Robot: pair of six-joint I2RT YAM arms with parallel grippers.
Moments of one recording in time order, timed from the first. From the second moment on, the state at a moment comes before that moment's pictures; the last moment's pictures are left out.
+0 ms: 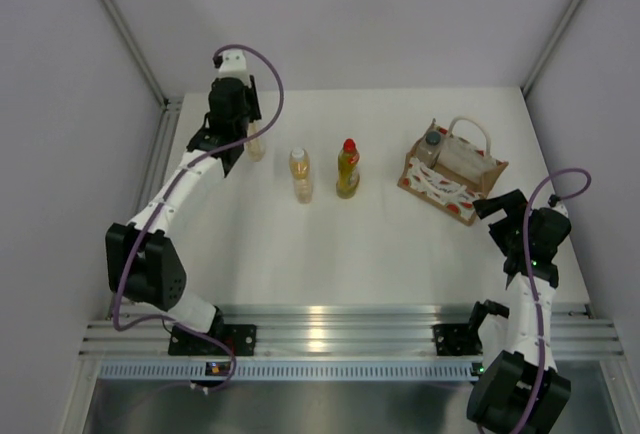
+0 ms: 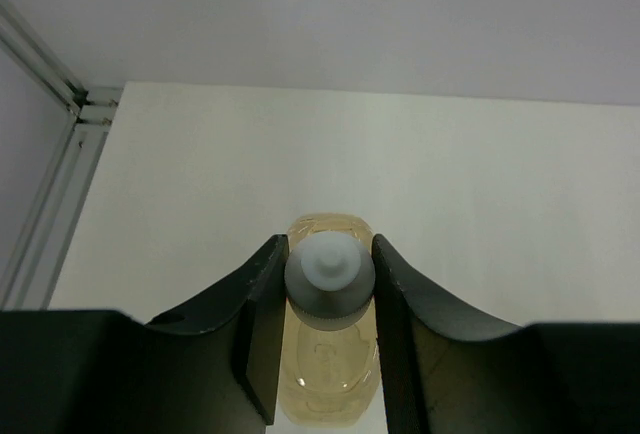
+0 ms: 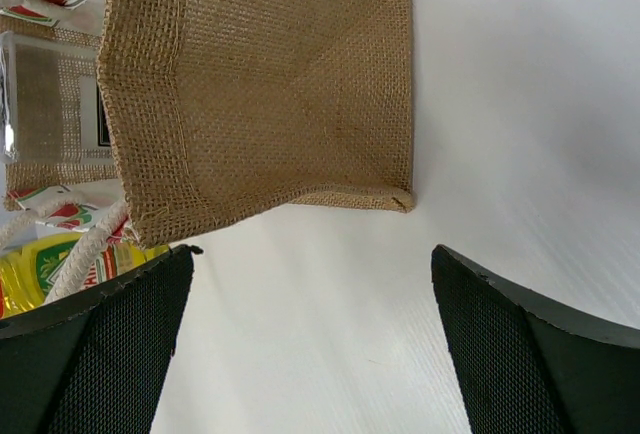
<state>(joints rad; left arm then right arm) -0.28 1.55 1.41 -0.06 -0.34 -0.10 -0.47 0.72 0.35 -0.16 -0.36 0.71</state>
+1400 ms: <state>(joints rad) -0.34 1.40 0.87 0.42 -0.47 -0.19 -0.47 0.70 0.35 -0.16 -0.36 0.70</state>
